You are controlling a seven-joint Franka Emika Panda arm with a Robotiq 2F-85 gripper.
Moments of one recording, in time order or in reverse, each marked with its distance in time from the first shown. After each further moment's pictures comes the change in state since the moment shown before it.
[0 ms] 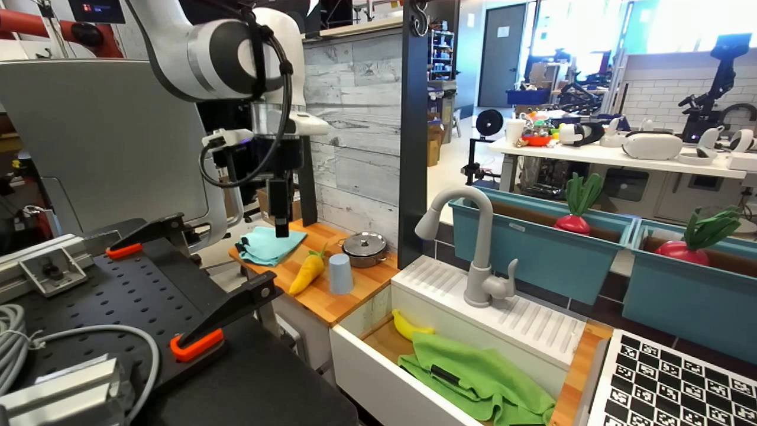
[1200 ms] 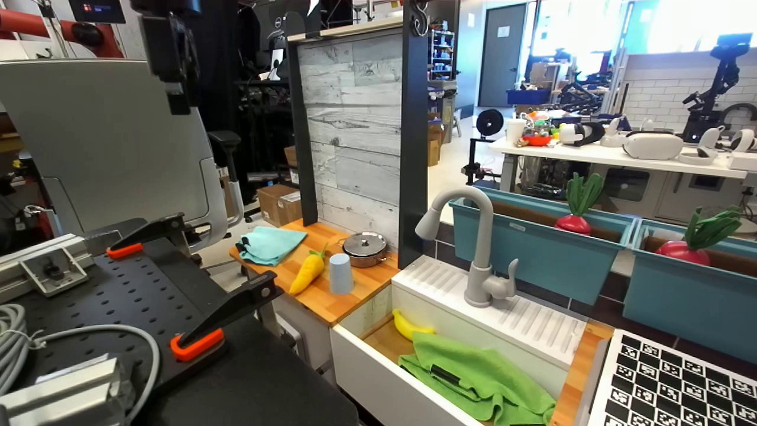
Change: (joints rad) arm -0.203 -0.821 0.258 -0.479 0.215 -0.217 -0.277
